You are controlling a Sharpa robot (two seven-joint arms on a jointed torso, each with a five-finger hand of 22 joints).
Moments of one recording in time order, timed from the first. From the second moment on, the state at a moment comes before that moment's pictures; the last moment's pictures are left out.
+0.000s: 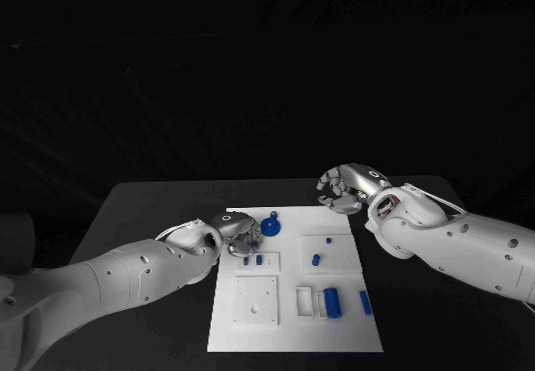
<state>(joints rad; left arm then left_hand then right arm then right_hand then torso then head) 1.17 -0.48 -0.22 0.99 -1.45 -0.38 0.17 1.15 -0.08 0.67 -0.23 0.16 1.01 0.10 0.36 0.51 1.40 0.02 0.14 0.16 1.25 -0.09 1.13 0.47 0.05 1.00 -0.15 0.83 1.31 1.22 -0.76 -0.01 1.38 -1.53 -0.49 -0.16 1.09 -0.30 0.83 -0.06 0.05 0.93 0.13 0.29 0.48 0.87 0.03 1.33 0.92 1.14 -0.08 1.25 1.01 0.21 1.15 -0.05 1.00 1.31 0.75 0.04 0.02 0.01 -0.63</state>
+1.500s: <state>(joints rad) 1.16 -0.50 -0.22 0.98 -1.39 -0.38 0.19 1.18 -0.09 0.67 -0.25 0.08 0.91 0.14 0.28 0.48 1.32 0.05 0.08 0.17 1.23 -0.07 1.14 0.49 0.05 0.99 -0.15 0.84 1.31 1.22 -0.76 -0.01 1.38 -1.53 -0.49 -0.16 1.09 -0.30 0.83 -0.06 0.05 0.93 0.13 0.29 0.48 0.87 0.03 1.33 0.92 1.14 -0.08 1.25 1.01 0.21 1.15 -0.04 1.00 1.31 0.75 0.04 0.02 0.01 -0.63</state>
